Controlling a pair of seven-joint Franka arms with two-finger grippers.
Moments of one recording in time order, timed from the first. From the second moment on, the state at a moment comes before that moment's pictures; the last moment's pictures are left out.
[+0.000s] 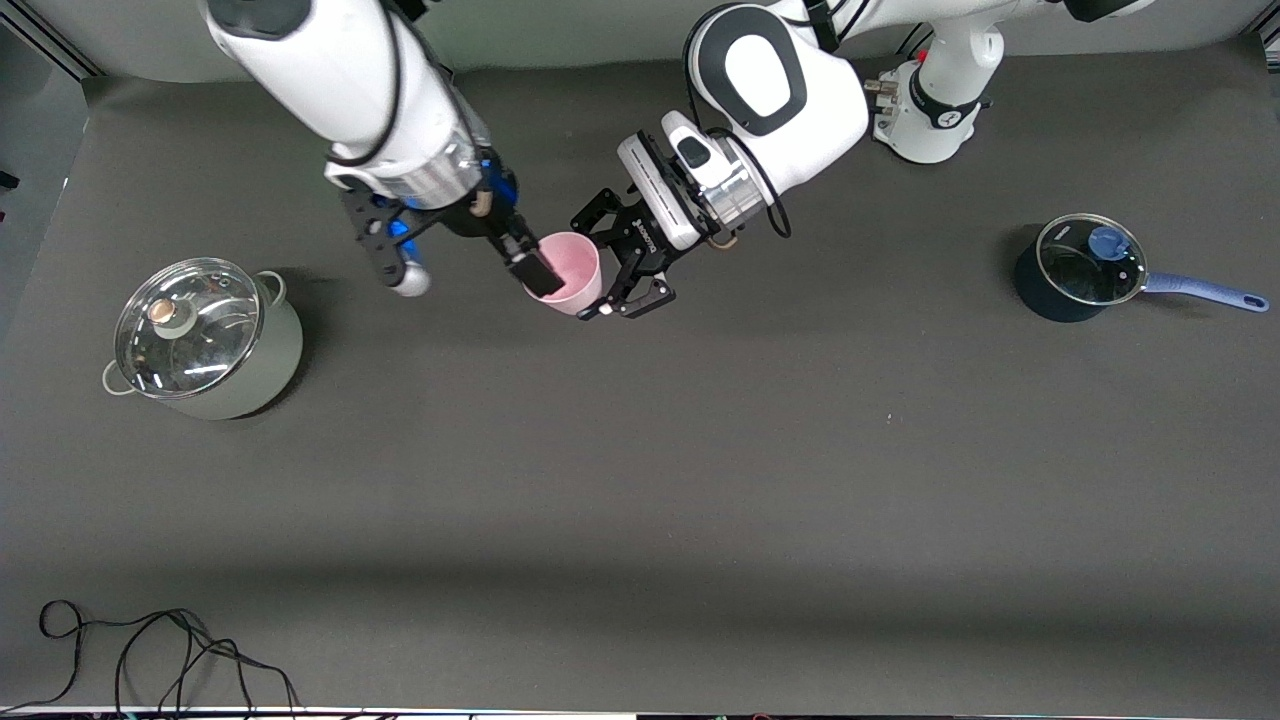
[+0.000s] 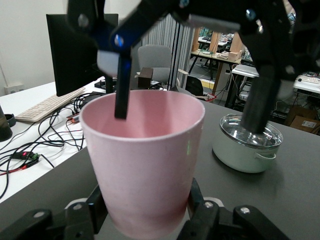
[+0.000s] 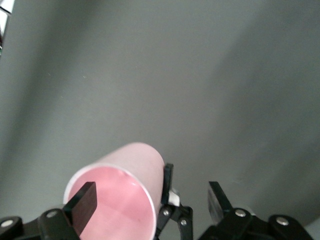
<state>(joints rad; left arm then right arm) 0.10 0.57 -1.25 -1.66 -1.78 3.33 2.17 0.61 0.31 -0.01 -1.22 0.21 1.60 1.63</state>
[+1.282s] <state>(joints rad) 0.10 0.57 -1.25 -1.66 -1.78 3.33 2.18 0.62 0.32 -0.02 -1.19 0.21 1.58 1.61</state>
